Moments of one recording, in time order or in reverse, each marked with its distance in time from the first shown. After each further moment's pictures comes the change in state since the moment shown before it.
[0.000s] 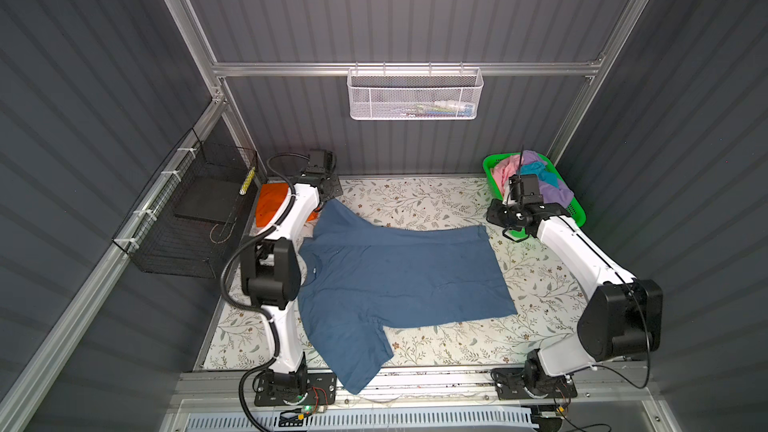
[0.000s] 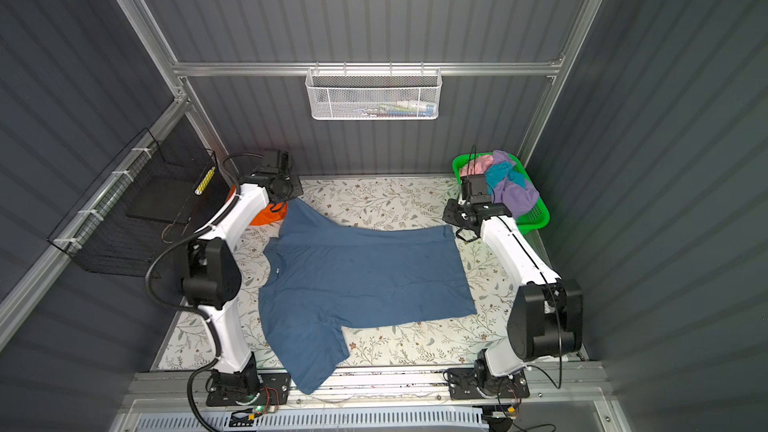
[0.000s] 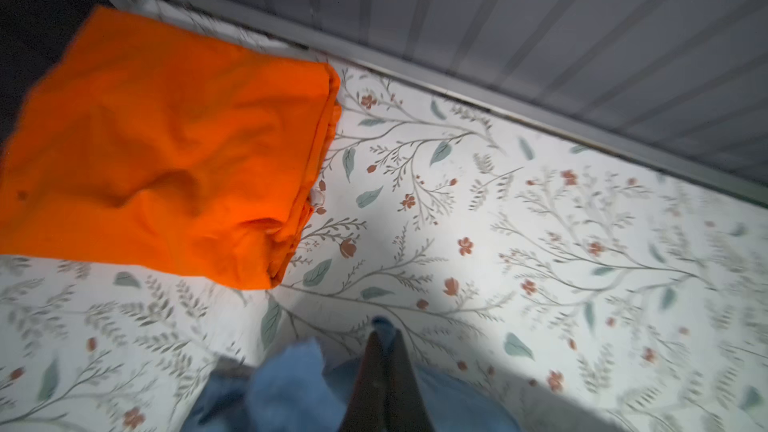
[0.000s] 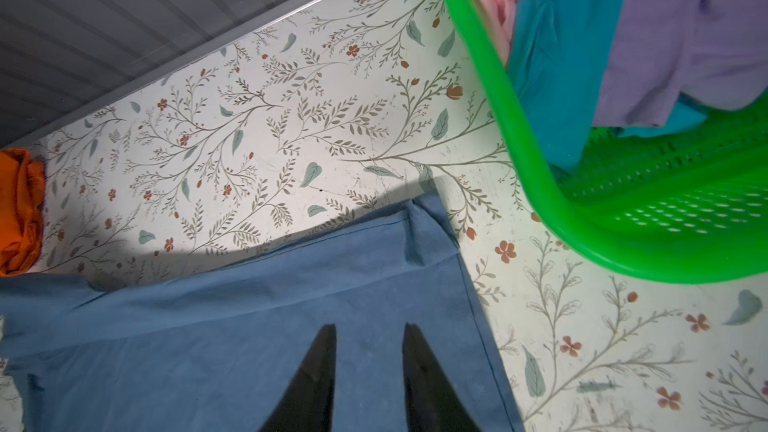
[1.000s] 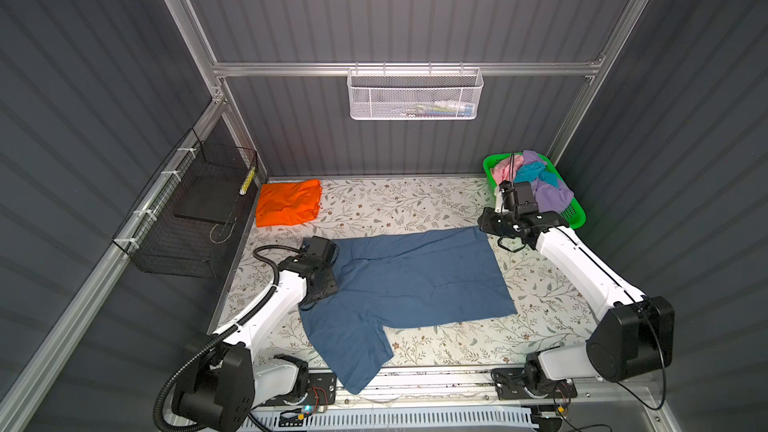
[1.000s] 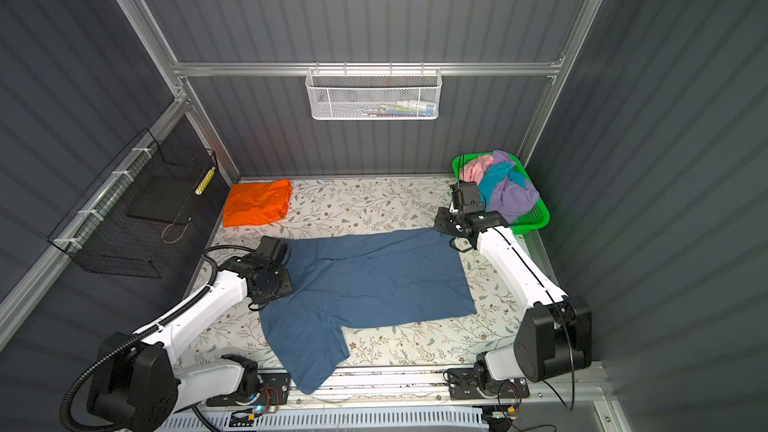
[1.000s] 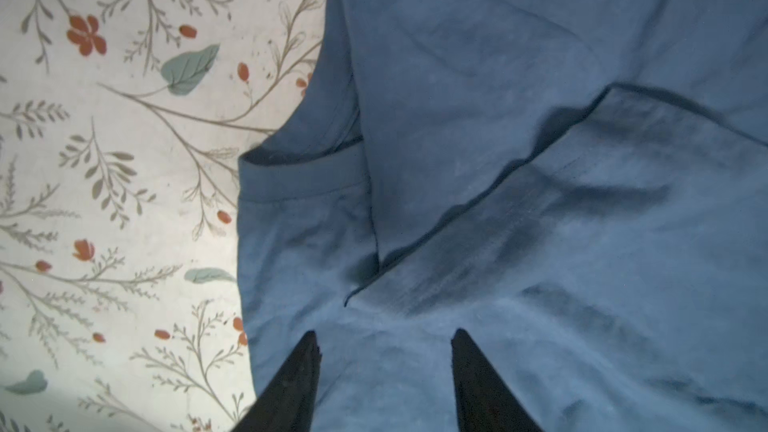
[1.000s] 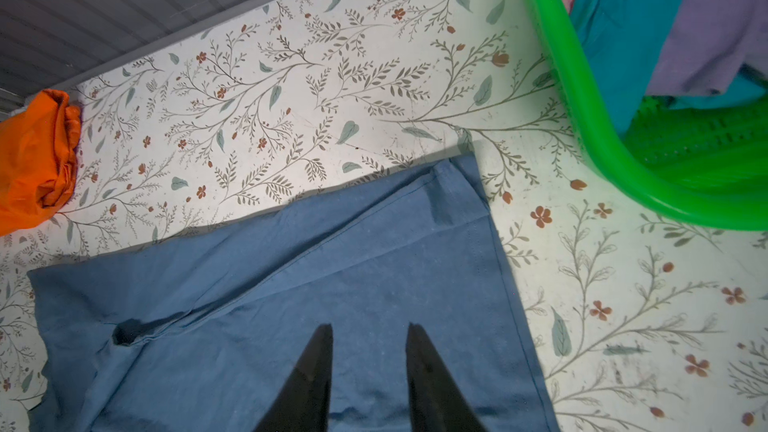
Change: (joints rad) left arm -0.140 -0.658 -0.948 -0.229 -0.029 -0.255; right arm 0.093 -0.082 -0.070 -0.031 0.016 0.003
